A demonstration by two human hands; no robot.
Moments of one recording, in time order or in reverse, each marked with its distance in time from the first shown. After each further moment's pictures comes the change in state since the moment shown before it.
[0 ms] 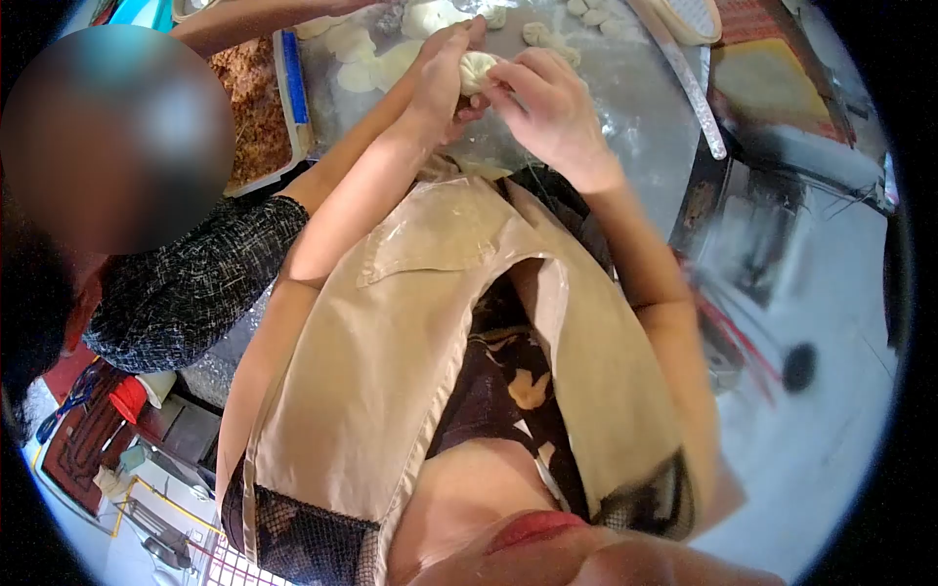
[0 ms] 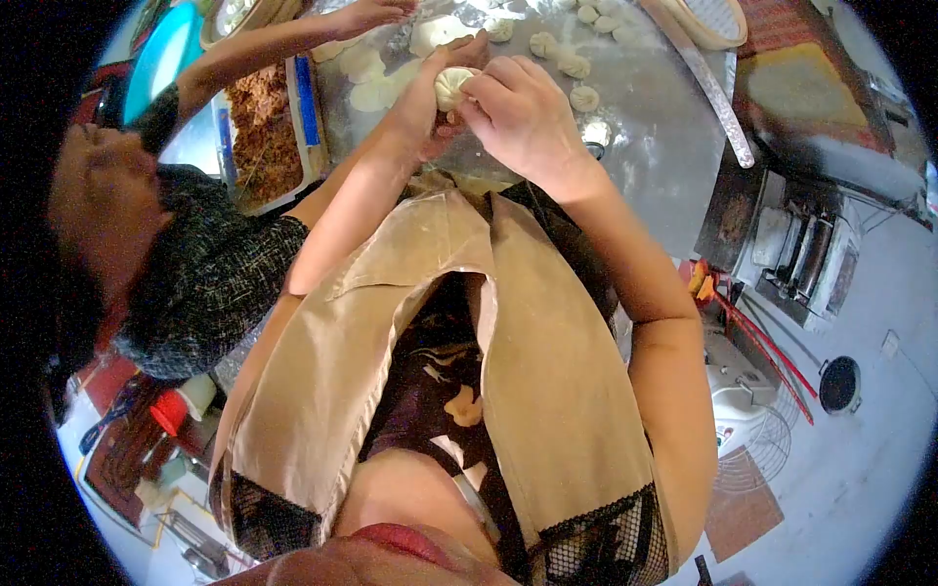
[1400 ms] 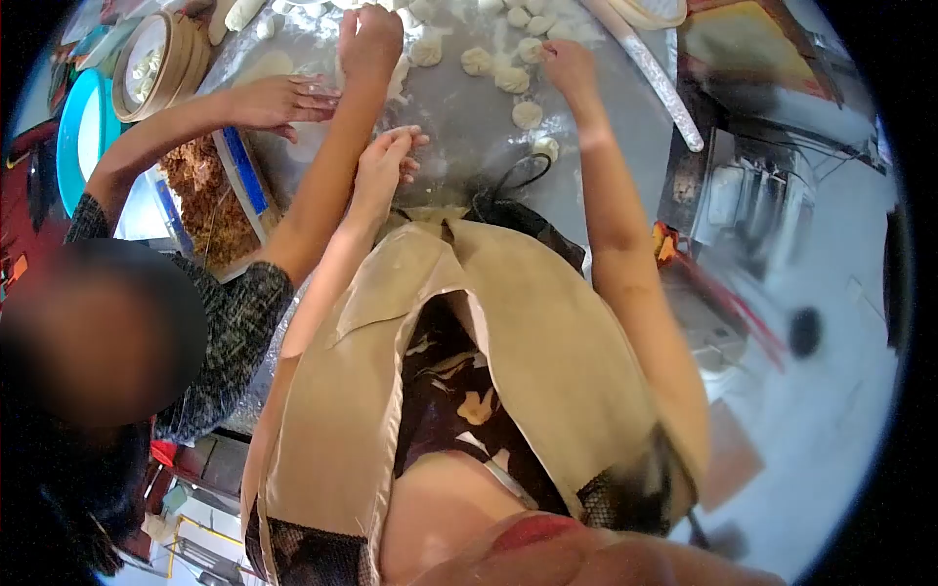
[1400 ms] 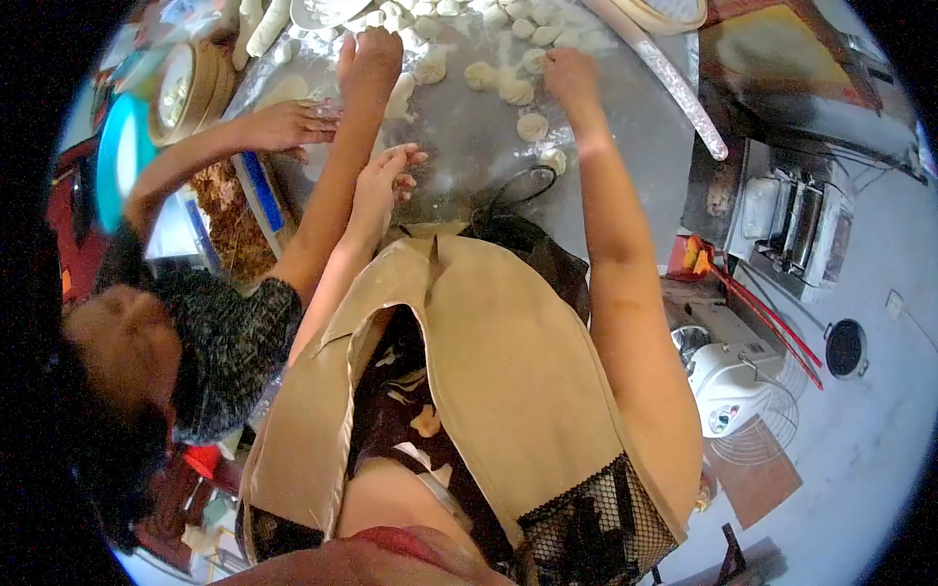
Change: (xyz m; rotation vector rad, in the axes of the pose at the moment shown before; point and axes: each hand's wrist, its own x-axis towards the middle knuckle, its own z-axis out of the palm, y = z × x) left_hand 0.024 -0.042 -0.017 0.271 0.236 -0.071; right_hand -0.064 0.256 0.022 -0.284 -0.205 0.797
